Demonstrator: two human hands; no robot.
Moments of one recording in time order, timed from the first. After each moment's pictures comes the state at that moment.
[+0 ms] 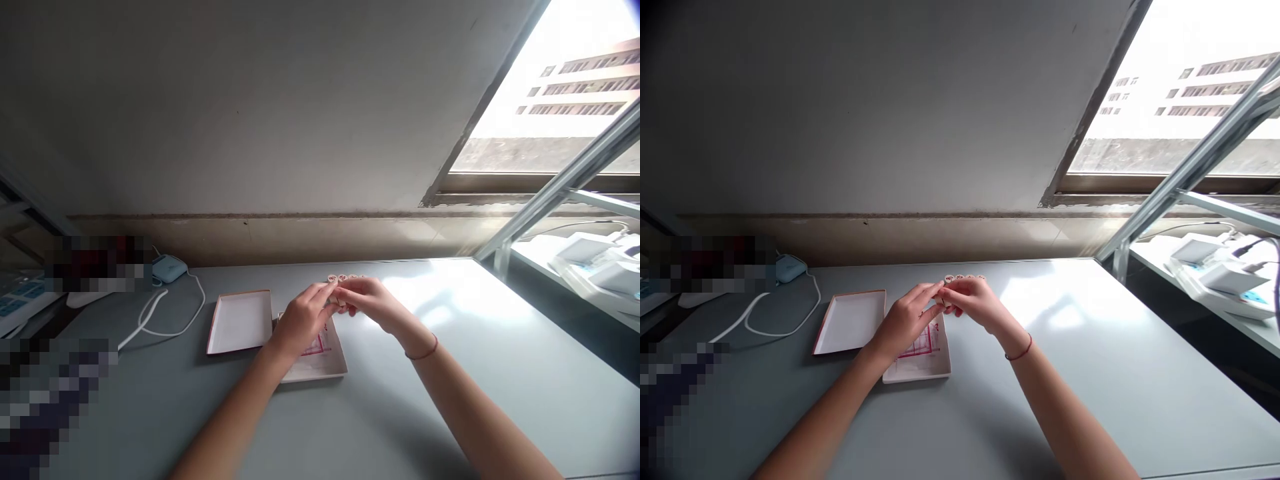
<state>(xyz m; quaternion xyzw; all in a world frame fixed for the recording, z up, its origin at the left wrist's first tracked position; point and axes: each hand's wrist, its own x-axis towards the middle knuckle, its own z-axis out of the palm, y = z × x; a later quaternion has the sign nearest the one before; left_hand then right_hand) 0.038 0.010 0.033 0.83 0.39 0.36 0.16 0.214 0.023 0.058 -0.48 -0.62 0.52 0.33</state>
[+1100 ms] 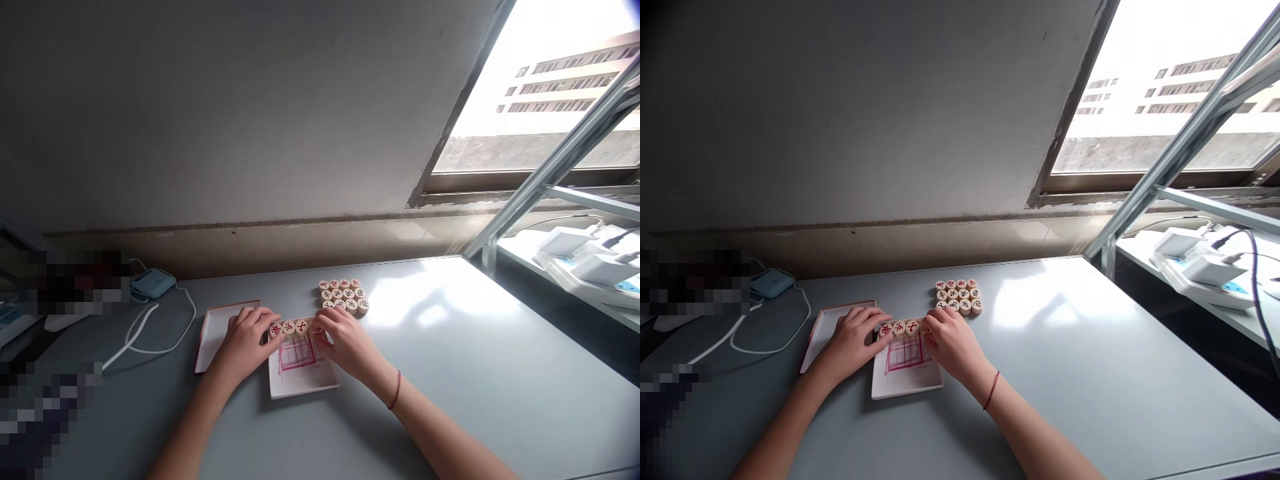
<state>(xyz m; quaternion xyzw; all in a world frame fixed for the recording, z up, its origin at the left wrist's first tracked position) -0.038 0.005 0.019 0.83 0.52 0.18 0.05 0.190 -0.002 0.002 -0.47 -0.84 0.07 0.26</state>
